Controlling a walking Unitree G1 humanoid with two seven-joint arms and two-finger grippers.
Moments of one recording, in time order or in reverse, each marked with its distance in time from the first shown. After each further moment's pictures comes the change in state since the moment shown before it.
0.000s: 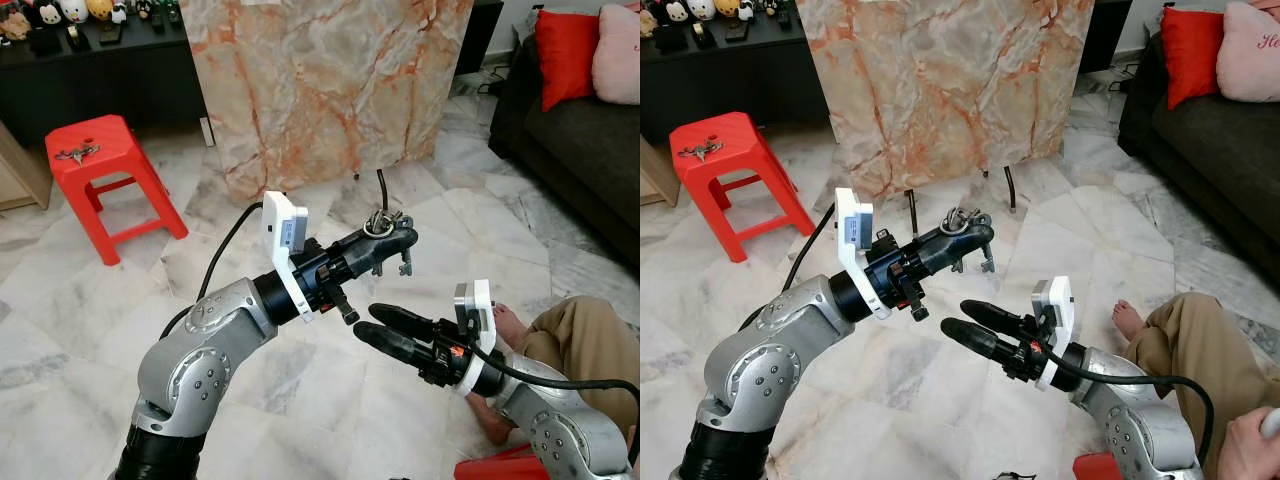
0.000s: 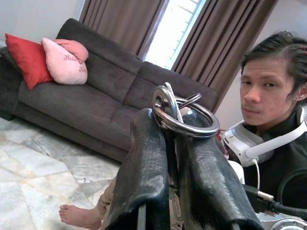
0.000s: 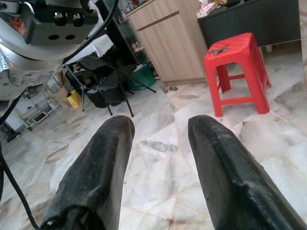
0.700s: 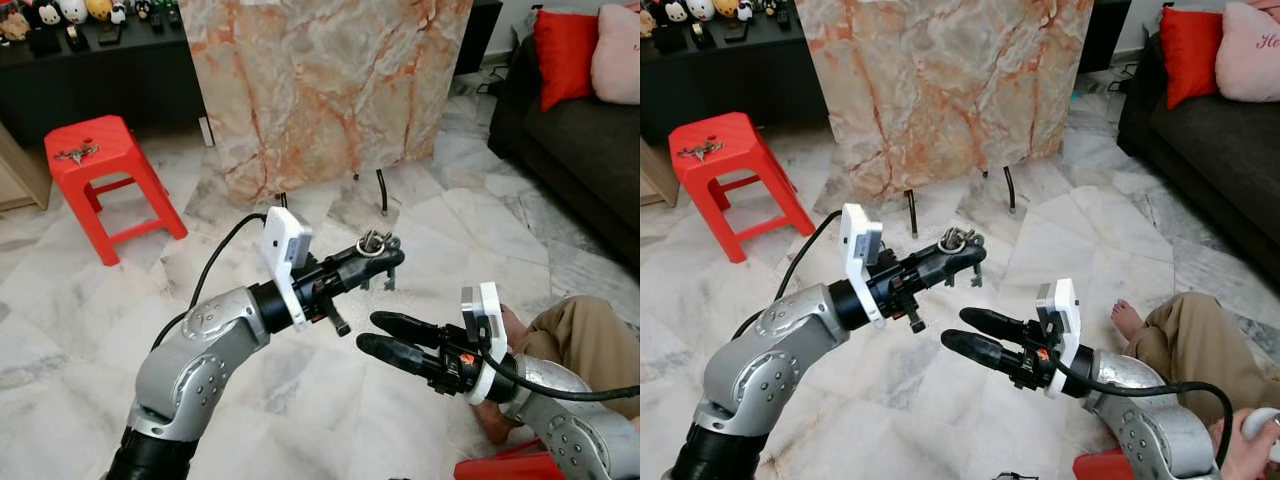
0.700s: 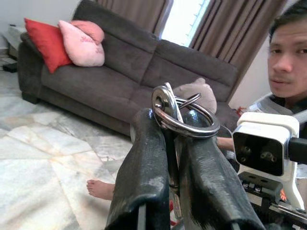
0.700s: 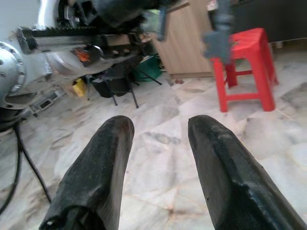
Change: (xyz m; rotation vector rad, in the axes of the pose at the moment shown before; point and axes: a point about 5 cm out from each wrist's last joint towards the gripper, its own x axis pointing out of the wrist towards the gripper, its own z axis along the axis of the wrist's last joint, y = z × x) left arm -0.014 0.013 -0.011 0.069 0.090 0.064; right arm -0.012 0.007 0.008 -0.032 0.045 0.027
